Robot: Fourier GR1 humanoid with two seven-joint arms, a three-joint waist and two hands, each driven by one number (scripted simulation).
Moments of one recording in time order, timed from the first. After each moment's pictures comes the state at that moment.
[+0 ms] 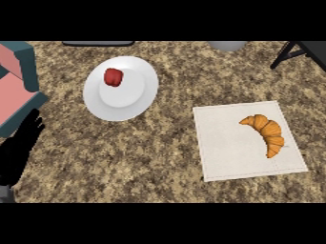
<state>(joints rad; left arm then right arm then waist) 0.01 0.27 0.19 -1.44 0.05 -0.10 0.11 -1.14 -0.72 -0.60 -0.73 1.26 -0.27 0.85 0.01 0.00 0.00</state>
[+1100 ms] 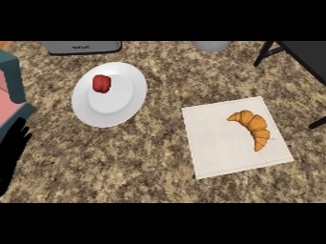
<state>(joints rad) 0.07 0.28 0.25 -1.46 0.06 -0.09 0.12 -0.96 -0.76 -0.67 -1.71 1.07 0.16 1.08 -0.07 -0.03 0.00</state>
